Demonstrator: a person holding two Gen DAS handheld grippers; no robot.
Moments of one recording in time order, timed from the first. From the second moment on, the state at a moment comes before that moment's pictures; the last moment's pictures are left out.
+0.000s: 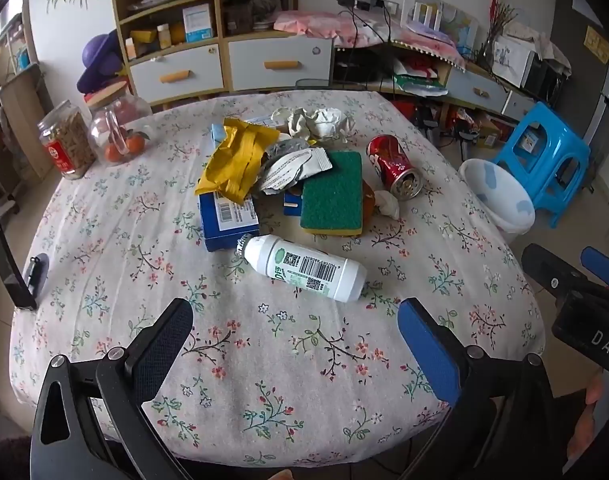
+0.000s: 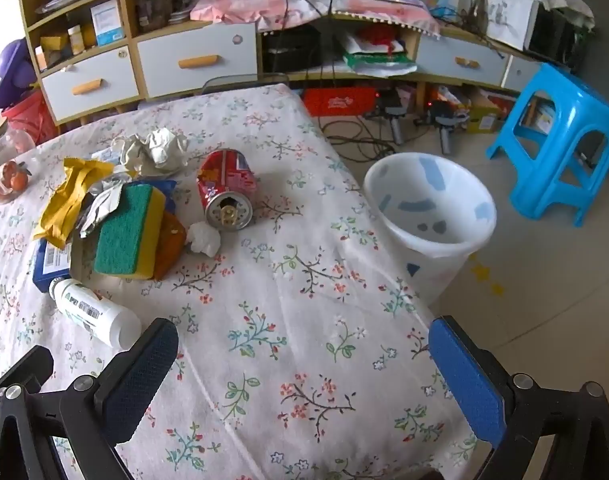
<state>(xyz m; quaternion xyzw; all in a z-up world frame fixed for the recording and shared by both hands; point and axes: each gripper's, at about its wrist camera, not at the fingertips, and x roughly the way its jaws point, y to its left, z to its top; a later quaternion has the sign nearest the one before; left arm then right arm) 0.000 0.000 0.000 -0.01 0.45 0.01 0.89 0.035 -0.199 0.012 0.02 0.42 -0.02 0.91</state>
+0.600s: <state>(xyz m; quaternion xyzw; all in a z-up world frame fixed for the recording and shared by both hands) 0.000 0.000 -0.003 -0.01 0.45 0.01 0.89 0.035 -0.200 0.012 0.02 0.42 -0.02 0.91</state>
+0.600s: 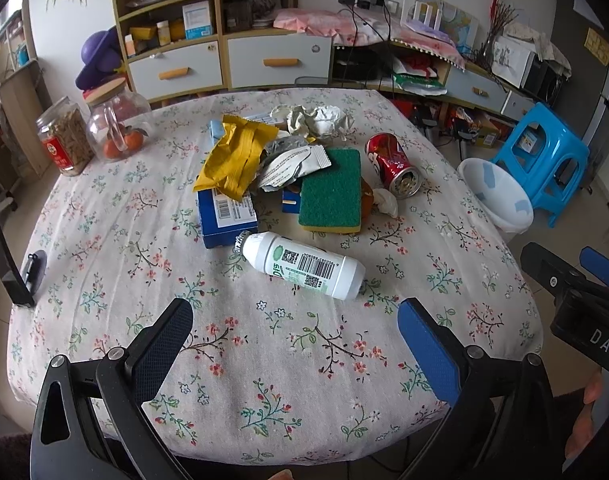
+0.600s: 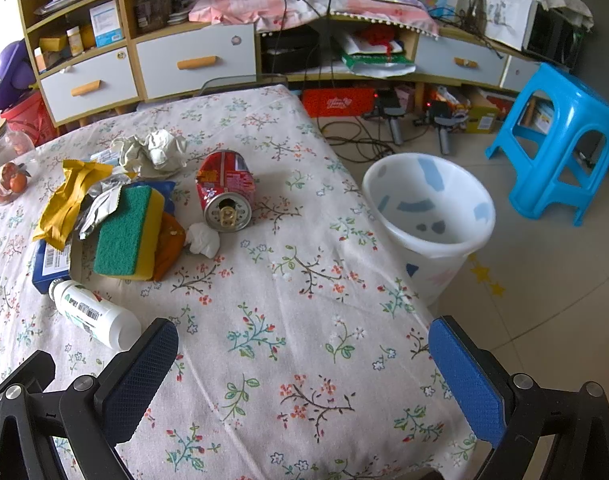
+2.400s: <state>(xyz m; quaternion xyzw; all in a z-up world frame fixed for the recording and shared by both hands) 0.166 0.095 -0.024 -0.07 0.51 0.00 0.86 0.172 -0.194 -0.009 0.08 0.54 0.09 0.83</state>
